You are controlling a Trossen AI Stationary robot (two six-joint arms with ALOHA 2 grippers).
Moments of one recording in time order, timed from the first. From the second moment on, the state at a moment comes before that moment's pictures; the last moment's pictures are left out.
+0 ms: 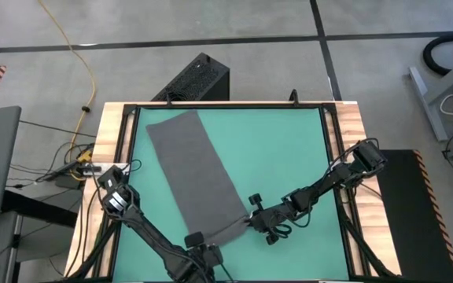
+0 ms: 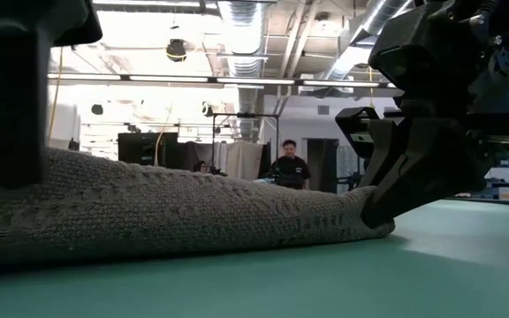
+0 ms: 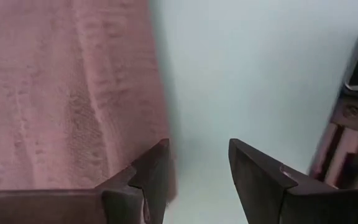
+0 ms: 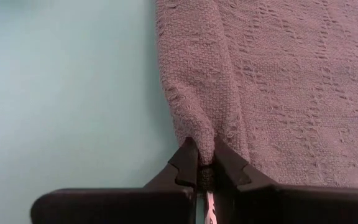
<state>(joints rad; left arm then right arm) -0.73 2.28 1.91 -0.98 -0.31 -1.04 0.46 1.79 0.74 0.27 0.21 -0.10</state>
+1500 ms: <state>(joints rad) -0.71 2.23 1.65 -0.90 -0.27 -1.11 0.43 1.77 0.74 0.23 0.08 0.10</state>
